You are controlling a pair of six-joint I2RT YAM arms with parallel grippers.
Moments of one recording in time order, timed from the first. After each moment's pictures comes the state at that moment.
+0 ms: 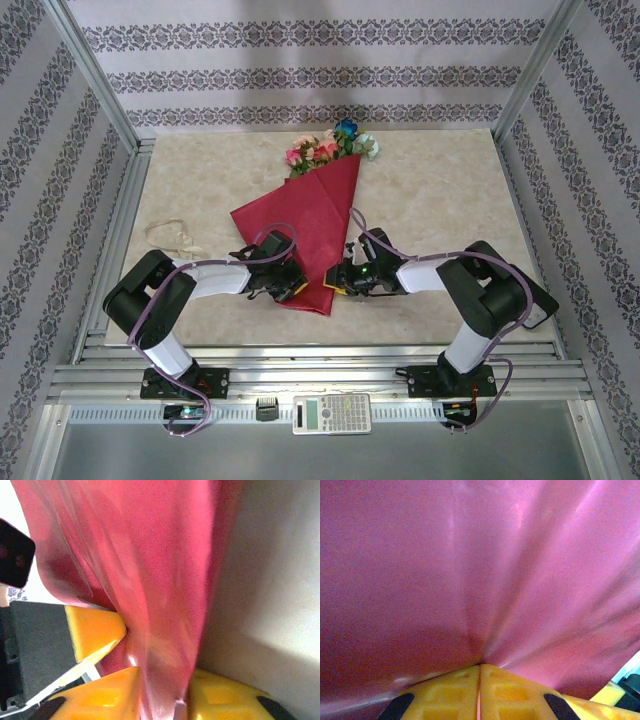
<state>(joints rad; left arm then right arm) -0.63 1.66 0.74 -0.10 0.28 -1.37 0.56 1.69 0.60 0.21 -0.66 0.95</state>
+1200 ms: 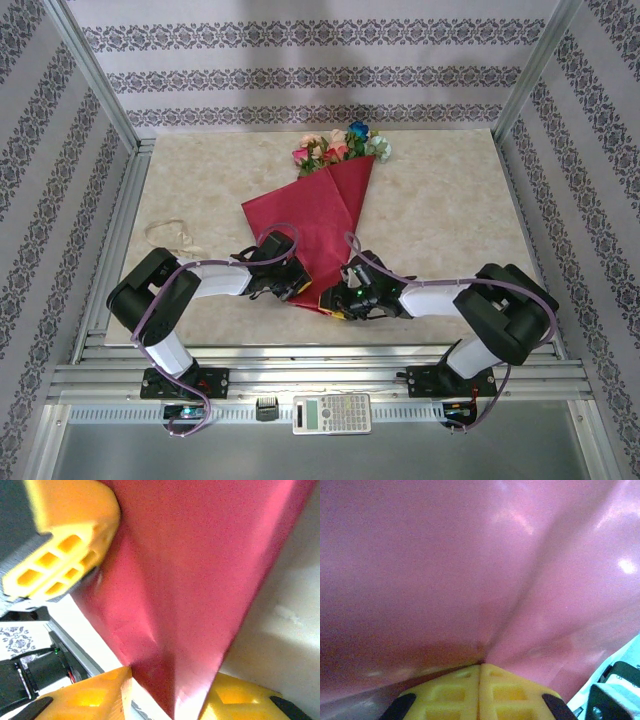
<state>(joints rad) -0.63 1.69 0.72 0.01 0.32 -1.36 0.76 1.53 0.48 0.18 -0.54 1.10</state>
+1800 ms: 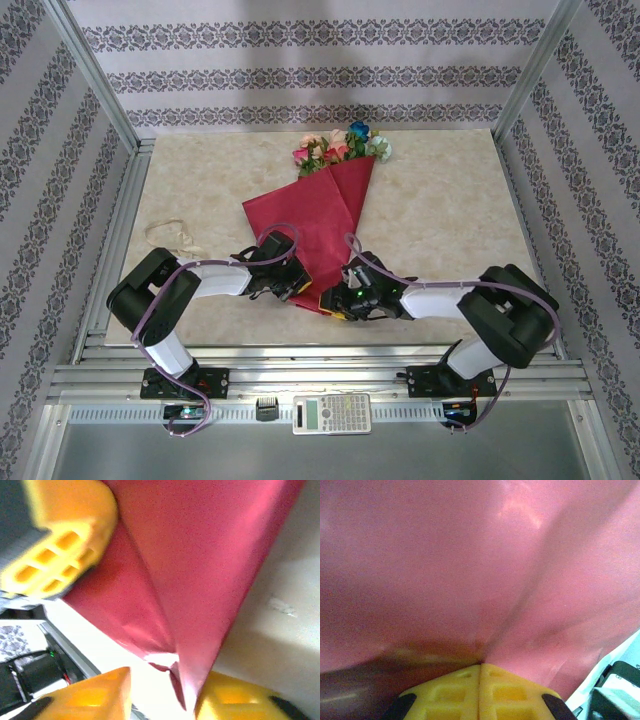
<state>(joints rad) -0.63 1.69 0.71 0.01 0.32 -1.36 0.73 1.49 0.48 0.15 -0.51 1.09</state>
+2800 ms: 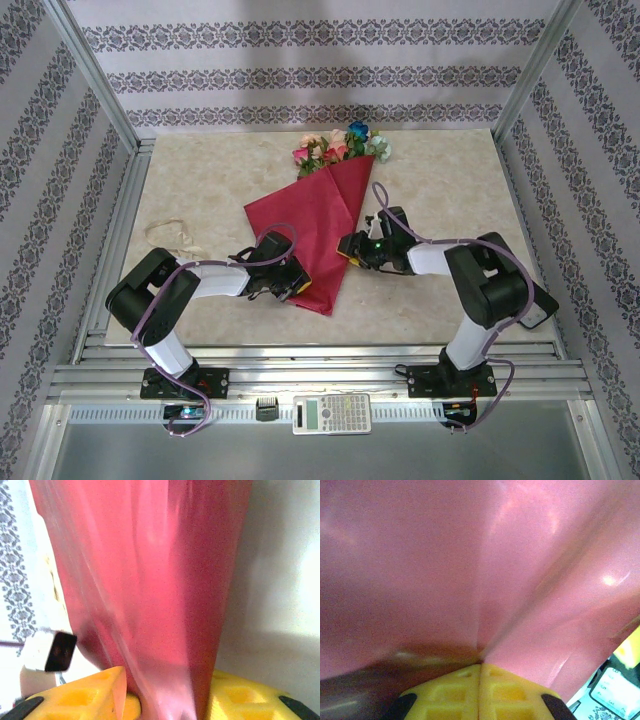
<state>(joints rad) -0.61 1.68 0.70 0.04 0.35 -1.35 0.37 1.75 0.73 0.24 -0.62 0.91</state>
